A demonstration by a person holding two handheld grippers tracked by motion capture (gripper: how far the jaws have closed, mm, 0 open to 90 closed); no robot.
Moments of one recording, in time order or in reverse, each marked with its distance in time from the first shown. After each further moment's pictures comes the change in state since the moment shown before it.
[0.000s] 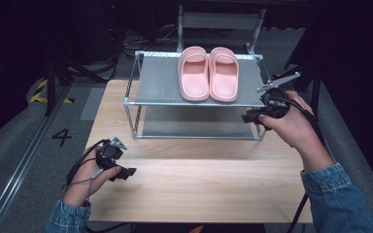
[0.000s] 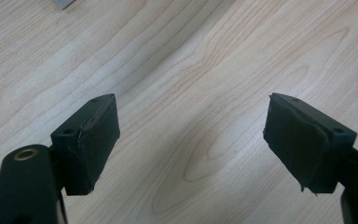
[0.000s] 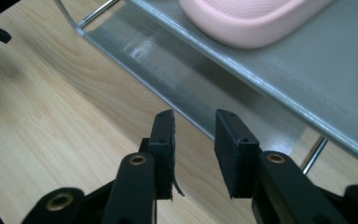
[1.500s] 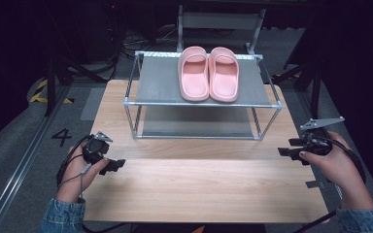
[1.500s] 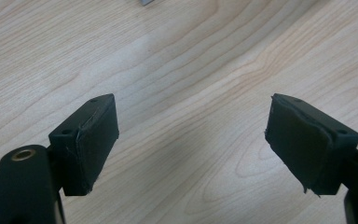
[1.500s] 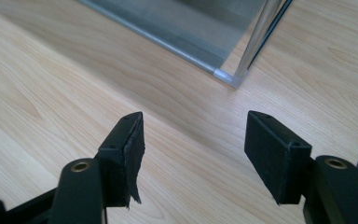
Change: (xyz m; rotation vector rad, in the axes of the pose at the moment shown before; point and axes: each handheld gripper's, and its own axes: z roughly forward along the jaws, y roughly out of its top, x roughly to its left) left arm 0.031 -0.012 -0.011 -0.078 0.066 -0.155; right arm -0.061 -0.141 -0.011 0.030 -0.071 0.099
